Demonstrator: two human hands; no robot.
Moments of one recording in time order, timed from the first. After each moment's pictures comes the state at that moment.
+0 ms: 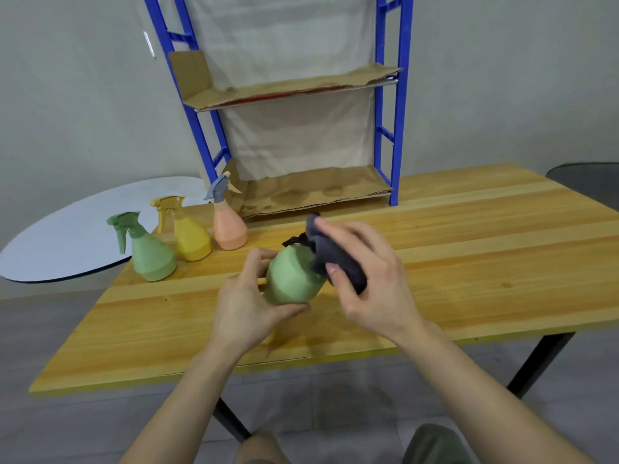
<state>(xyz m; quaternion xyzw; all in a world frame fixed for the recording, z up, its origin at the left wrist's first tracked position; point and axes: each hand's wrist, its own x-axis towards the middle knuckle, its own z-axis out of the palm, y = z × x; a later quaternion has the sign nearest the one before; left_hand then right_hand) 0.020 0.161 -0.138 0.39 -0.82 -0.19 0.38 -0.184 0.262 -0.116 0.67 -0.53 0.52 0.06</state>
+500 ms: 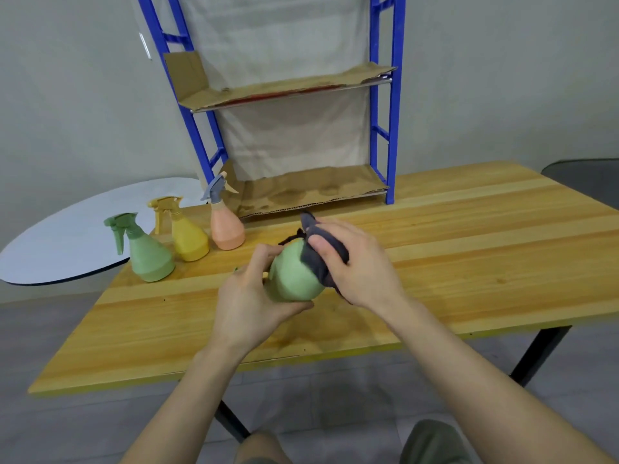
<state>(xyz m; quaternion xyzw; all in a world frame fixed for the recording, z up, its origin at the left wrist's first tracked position) 0.015 0.175 -0.127 0.38 -0.84 -0.12 0.38 -0.185 0.239 -0.108 0.62 -0.61 0.48 -0.02</state>
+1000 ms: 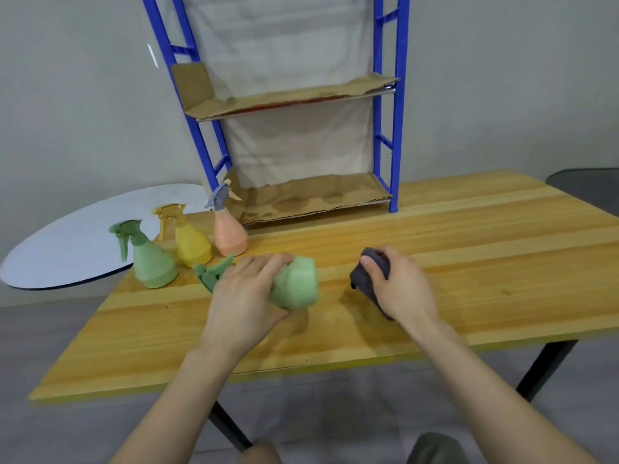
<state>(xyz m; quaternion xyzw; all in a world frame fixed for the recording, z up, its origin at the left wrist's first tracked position) 0.018 0.158 -0.119 0.36 -0.89 0.09 0.26 -0.239 0.238 -0.154 0.48 -0.79 0.39 -0.03</state>
